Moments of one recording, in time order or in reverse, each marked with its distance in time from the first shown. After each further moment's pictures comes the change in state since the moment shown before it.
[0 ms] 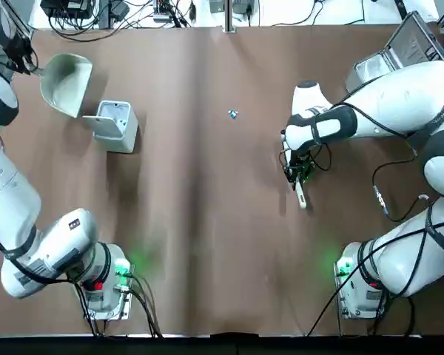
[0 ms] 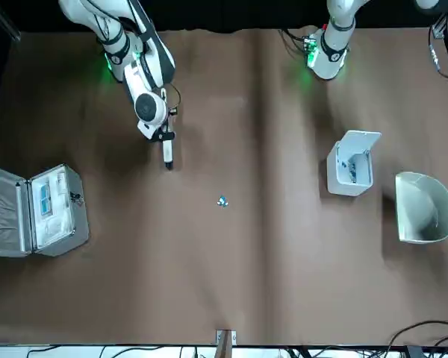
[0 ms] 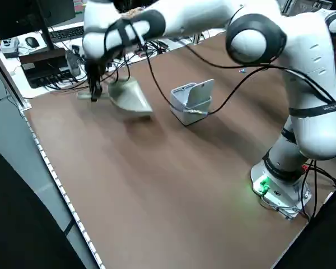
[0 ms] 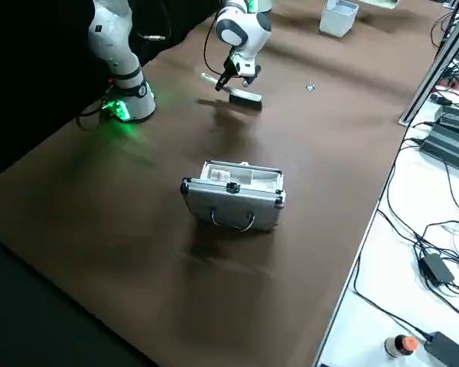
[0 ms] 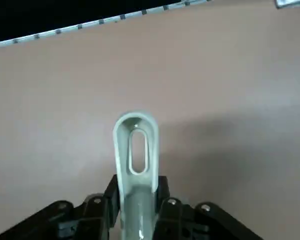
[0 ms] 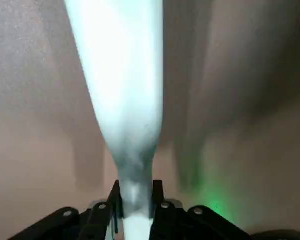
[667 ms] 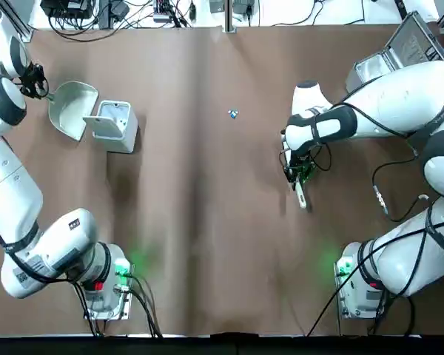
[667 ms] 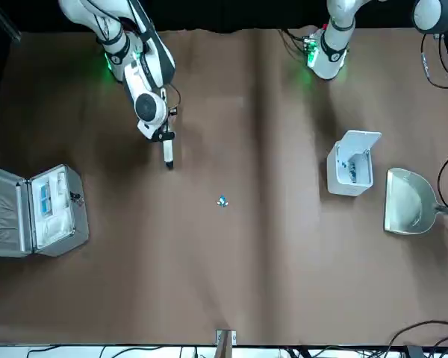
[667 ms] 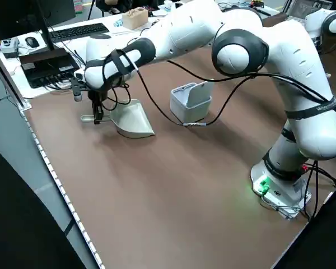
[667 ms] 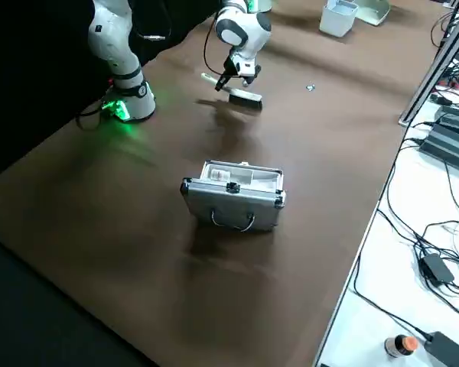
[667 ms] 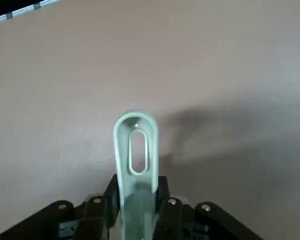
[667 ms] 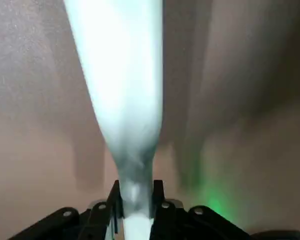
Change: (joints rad) left arm 0.000 0.170 0.064 -0.019 0.026 0.160 0.055; right arm 0.000 0.000 0.001 0.000 0.000 0.000 0.000
